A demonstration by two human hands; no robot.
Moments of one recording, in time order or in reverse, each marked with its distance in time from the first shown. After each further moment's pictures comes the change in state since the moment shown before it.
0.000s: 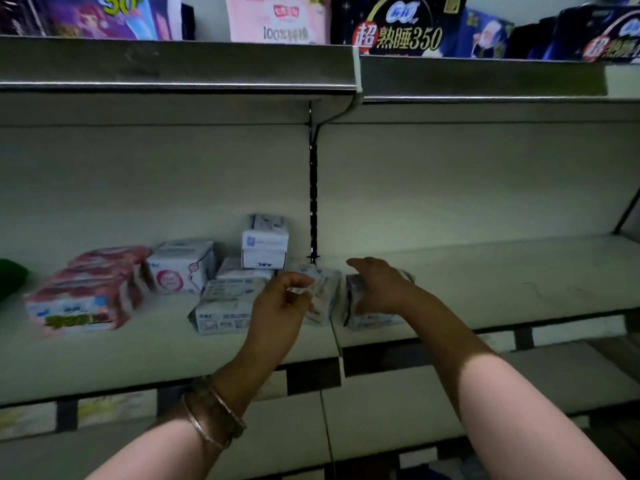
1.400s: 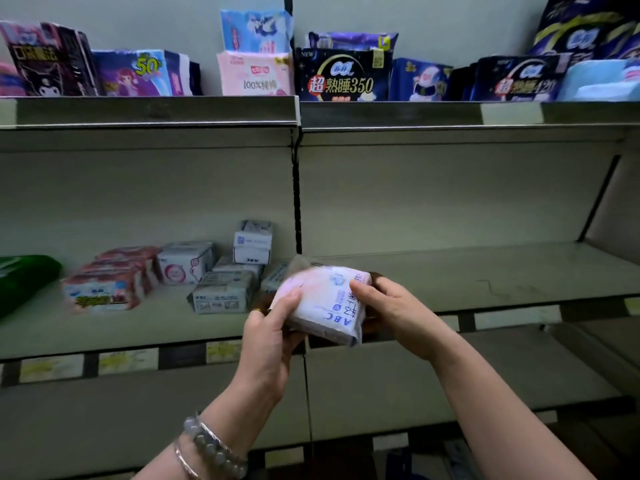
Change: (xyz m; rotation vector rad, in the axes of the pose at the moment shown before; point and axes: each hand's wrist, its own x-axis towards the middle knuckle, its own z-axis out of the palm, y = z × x) left_hand -0.113 0.058 0.039 -0.685 0.102 -0.246; right_hand -0.167 0.007 -0.016 1.252 0.053 -0.126
